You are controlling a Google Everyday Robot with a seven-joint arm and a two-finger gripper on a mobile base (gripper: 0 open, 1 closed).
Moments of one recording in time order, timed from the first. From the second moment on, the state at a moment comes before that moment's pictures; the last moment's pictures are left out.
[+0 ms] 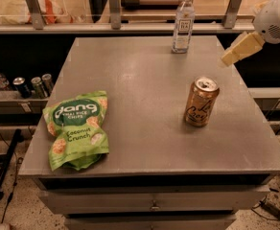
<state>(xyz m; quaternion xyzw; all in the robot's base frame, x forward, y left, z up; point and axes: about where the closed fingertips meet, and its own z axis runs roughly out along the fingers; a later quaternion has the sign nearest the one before) 0.629 -0.270 0.976 -0.44 0.79 -0.02 0.42</state>
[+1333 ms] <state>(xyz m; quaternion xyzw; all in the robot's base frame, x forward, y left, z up) 0.684 -0.241 0.934 -0.42 0.76 0.09 0.49</state>
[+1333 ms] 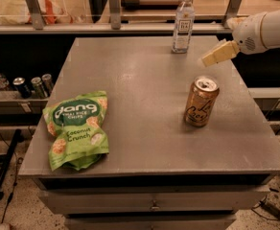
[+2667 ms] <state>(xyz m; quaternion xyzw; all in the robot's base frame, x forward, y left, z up) 0.731 -0.215 0.902 -0.38 0.74 0.12 0.54</state>
